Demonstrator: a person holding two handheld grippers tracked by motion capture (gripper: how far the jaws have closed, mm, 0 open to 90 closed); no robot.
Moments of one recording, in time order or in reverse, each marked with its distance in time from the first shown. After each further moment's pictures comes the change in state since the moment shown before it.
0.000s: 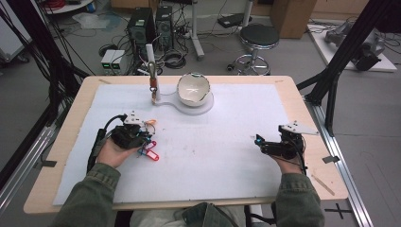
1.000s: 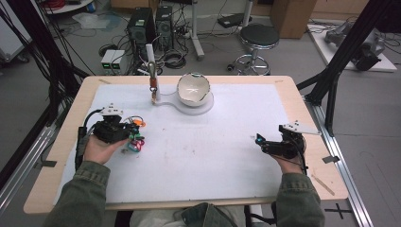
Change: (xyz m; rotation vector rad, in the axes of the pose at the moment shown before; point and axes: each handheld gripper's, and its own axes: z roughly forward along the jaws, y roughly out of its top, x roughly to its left) left arm 0.032 -0.008 -0.036 -0.134 0.012 -0.168; right arm -0.002 0.000 -0.001 -0.006 0.008 0.016
